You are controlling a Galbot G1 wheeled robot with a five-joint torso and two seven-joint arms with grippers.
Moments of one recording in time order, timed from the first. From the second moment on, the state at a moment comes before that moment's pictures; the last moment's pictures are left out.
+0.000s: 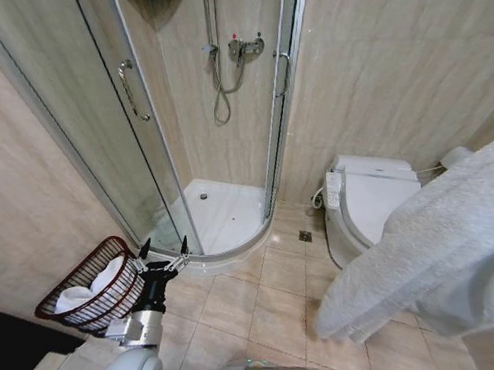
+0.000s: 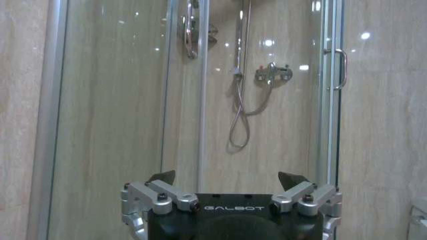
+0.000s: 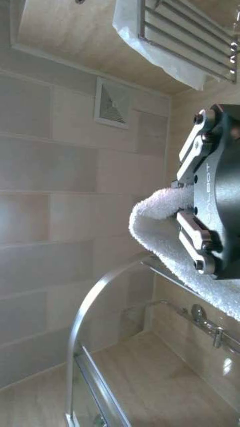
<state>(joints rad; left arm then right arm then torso) 1.83 -1.53 -0.66 -2.39 -0.17 -0.09 0.04 -1.53 1.11 1.46 2.50 0.74 0.36 0.02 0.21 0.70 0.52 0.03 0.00</state>
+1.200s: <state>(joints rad) 1.83 -1.53 -0.66 -2.39 -0.17 -0.09 0.04 -1.53 1.13 1.37 2.50 0.75 0.25 0.13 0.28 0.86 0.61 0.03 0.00</state>
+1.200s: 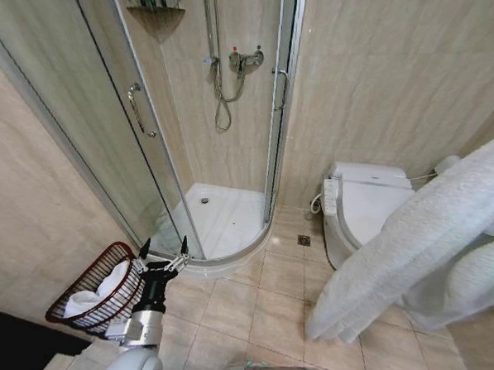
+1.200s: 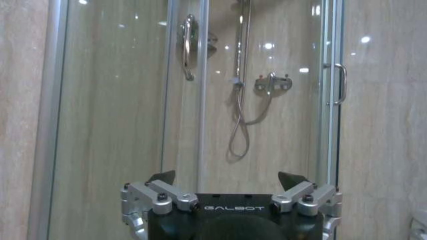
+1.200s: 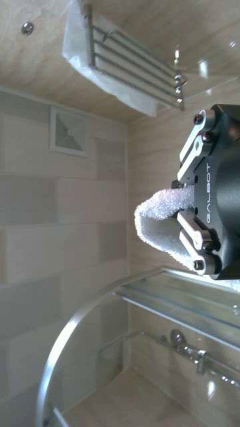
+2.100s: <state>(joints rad) 1.83 -1.53 -0.66 -2.39 -0.17 -0.09 0.04 -1.51 1.14 1.21 2.50 0.74 0.29 0.05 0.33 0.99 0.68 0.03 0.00</state>
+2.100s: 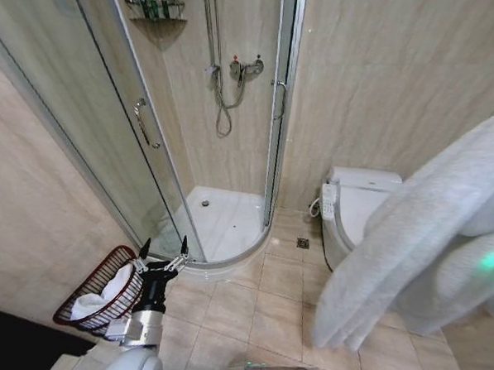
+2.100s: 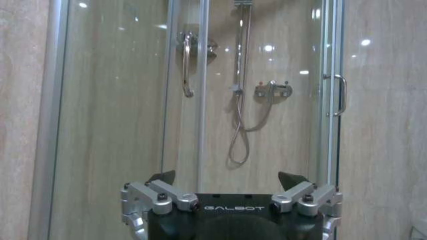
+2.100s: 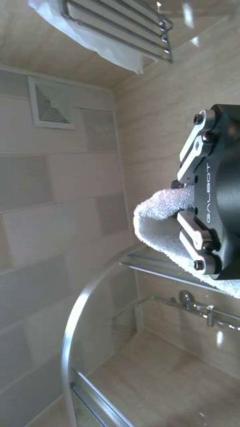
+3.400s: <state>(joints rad) 1.83 -1.53 -0.66 -2.39 -0.17 -0.09 0.04 -1.50 1.14 1.15 2.50 0.68 0.34 0.02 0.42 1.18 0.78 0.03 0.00</state>
